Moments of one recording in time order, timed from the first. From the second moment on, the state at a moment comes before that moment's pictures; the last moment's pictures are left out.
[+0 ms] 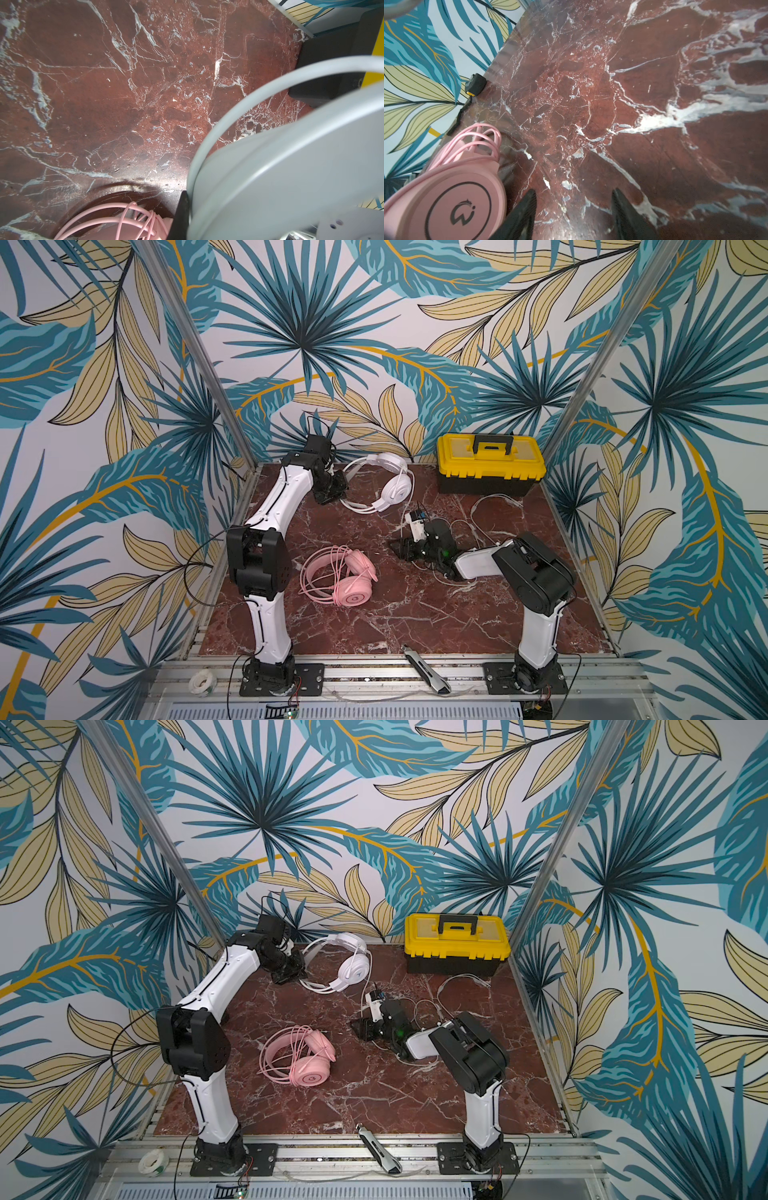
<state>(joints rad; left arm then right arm) -0.16 1.97 1.90 -1.04 0.29 -0.56 0.57 1.94 0.83 0.61 -0.29 0.46</state>
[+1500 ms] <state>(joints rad) -0.17 1.97 1.88 -1.02 0.19 -0.68 0.75 1.44 0.97 -0.36 -0.32 0.10</state>
